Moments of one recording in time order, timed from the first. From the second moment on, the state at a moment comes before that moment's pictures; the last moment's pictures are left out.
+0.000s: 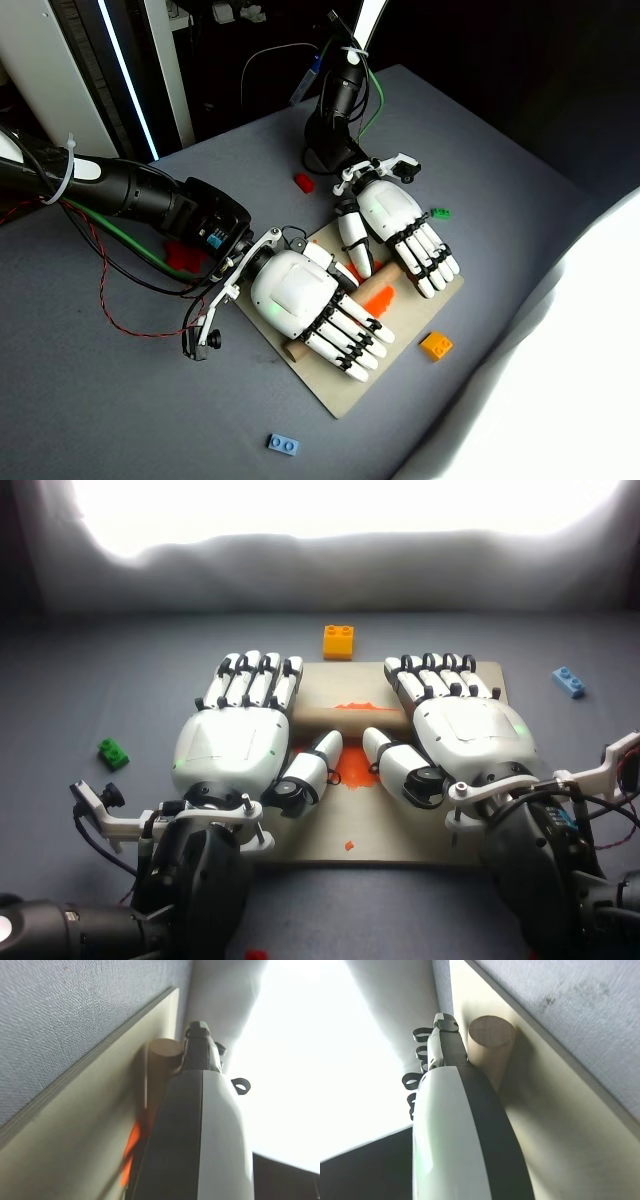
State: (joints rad) left arm 0.73 -1.55 1.32 -0.86 -1.17 1.58; right arm -0.66 -1.59 1.28 0.99 1.06 -1.56
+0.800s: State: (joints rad) left arm 0.72 -1.57 1.36 -0.86 -1.16 1.58; right arm -0.65 -1.60 1.32 0.99 1.04 -1.53
